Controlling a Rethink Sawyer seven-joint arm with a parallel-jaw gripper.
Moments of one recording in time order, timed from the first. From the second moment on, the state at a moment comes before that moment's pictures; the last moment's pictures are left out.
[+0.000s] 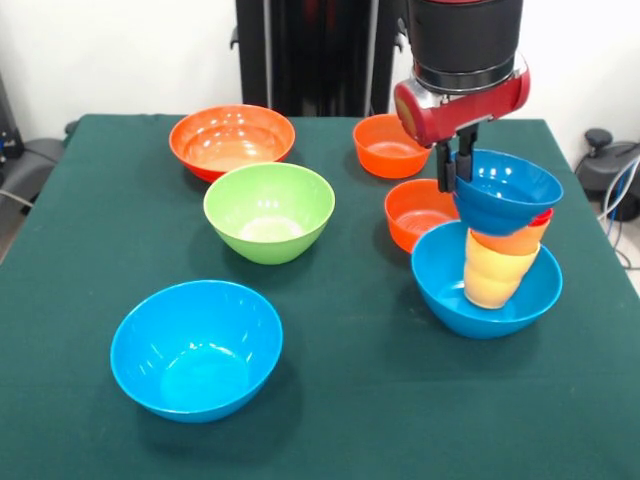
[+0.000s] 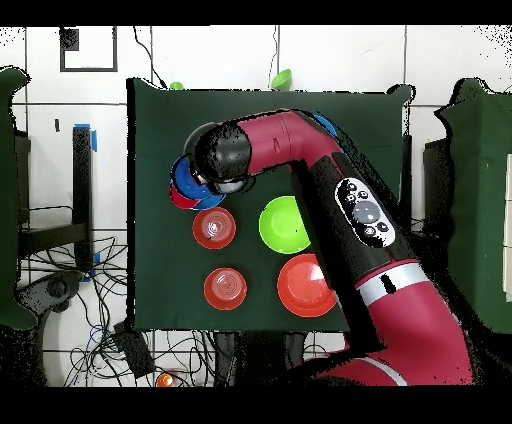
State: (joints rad) arm -0.56 -0.62 0.75 1.49 -0.51 0.99 1.65
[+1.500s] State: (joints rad) arm -0.56 -0.64 0.75 1.45 -0.49 1.09 1.65
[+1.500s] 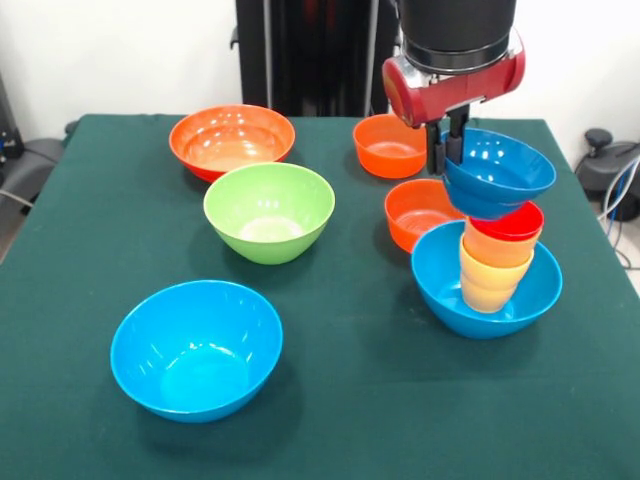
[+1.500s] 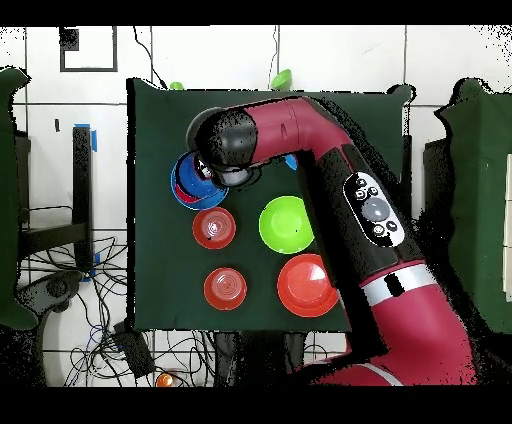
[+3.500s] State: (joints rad) arm -0.54 -0.66 0.75 1.60 -0.45 0.92 1.65
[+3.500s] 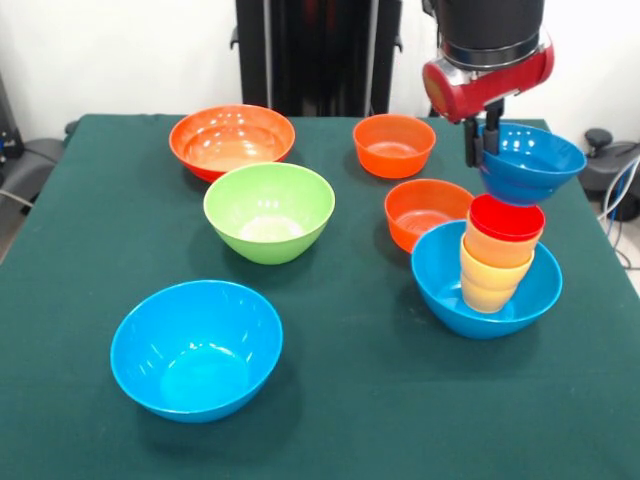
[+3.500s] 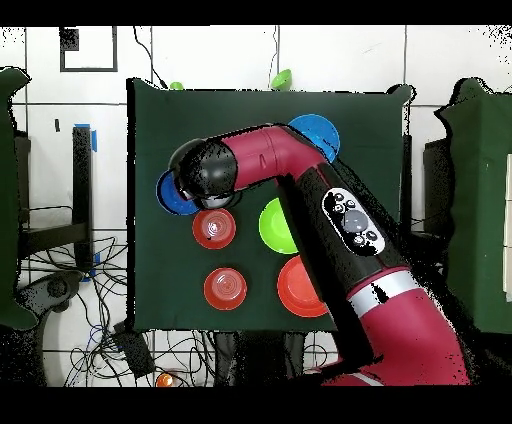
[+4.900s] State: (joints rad) arm -0.52 -0.66 0.68 1.60 -0.51 0.90 1.65
